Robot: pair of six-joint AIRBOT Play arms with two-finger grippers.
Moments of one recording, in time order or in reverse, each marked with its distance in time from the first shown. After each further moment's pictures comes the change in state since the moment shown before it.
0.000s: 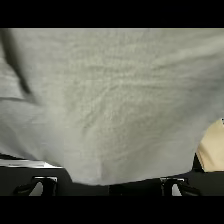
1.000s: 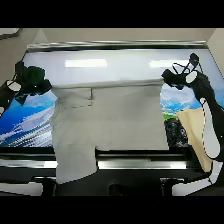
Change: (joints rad) left arm -0.068 -0.808 -0.526 -0.085 0.359 0.071; right arm 0.152 -0.944 -0.123 0.151 -0.431 0.170
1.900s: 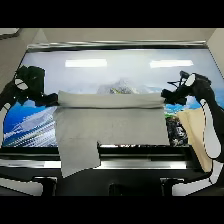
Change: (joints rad) left arm -0.026 -0.070 0.034 0.122 -0.550 0.001; right arm -0.005 0.006 -0.053 -0.166 0.567 -0.075
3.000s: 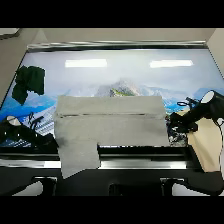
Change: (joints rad) left arm 0.182 0.407 -0.738 -0.036 -0.189 0.142; right arm -0.158 0.281 -0.382 0.068 0.286 -0.103
